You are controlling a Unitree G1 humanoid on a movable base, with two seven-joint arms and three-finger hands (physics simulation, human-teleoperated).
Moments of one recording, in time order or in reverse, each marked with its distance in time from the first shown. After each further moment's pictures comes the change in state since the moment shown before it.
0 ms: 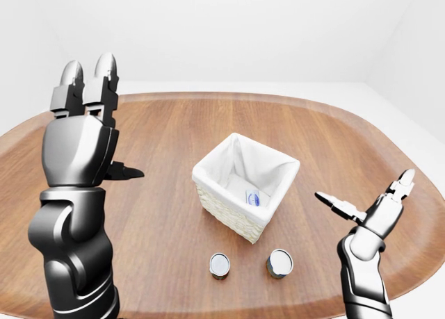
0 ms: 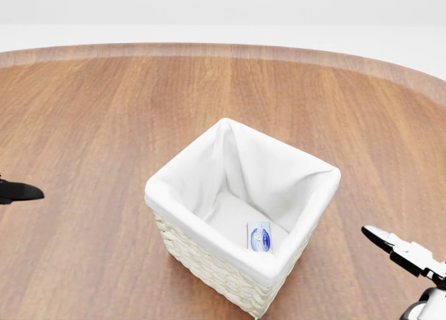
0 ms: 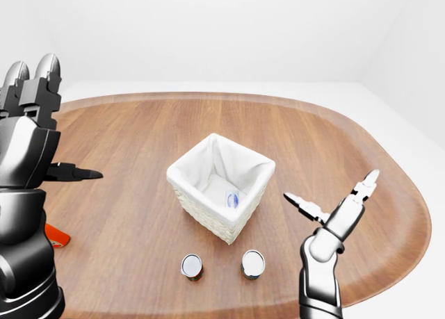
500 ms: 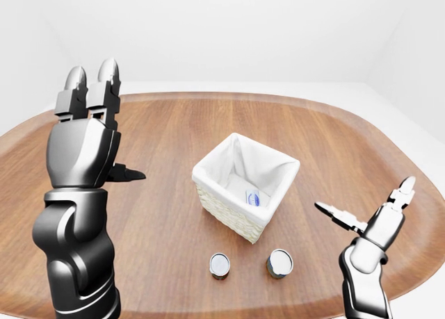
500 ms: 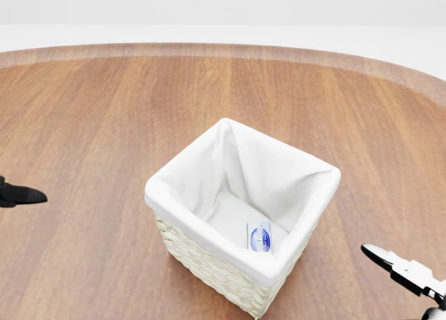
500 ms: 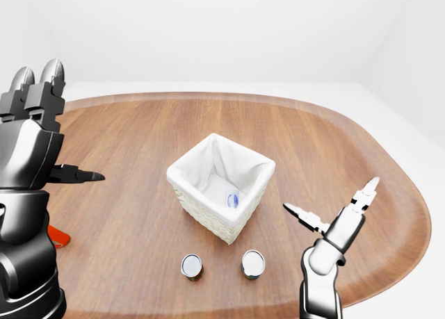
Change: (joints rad) left arm 0.014 -0.010 -0.004 0.012 -0.002 0.000 0.007; right arm 0.086 0.024 0.016 -0.046 -0.073 0.000 0.000
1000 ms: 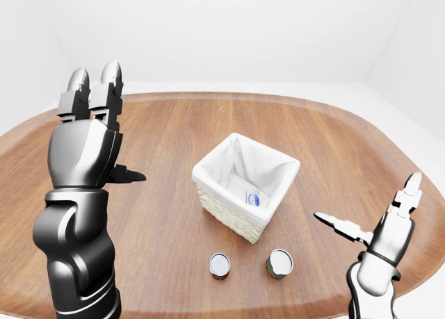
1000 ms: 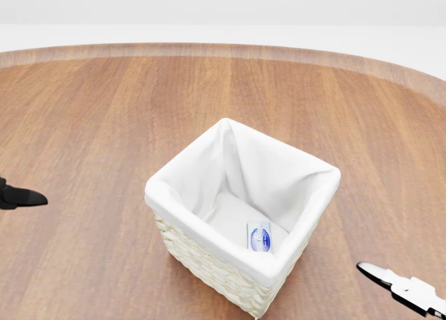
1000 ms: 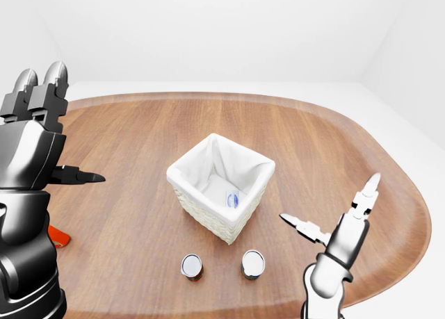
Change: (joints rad) left arm 0.002 -0.003 -0.003 -0.006 0.012 0.000 -0.023; right arm 0.151 0.075 0.025 -0.257 -0.132 0.020 0.106
